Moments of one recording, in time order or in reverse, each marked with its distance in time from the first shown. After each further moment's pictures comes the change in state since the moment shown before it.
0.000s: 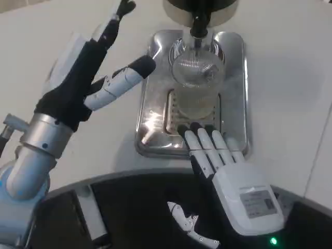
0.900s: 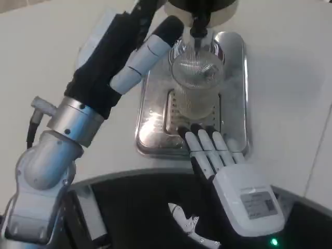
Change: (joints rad) left arm -0.037 -0.125 -0.030 -0.198 -0.171 0.151 -0.140; right arm 0.003 -0.007 0.000 0.001 0.003 0.000 -0.001
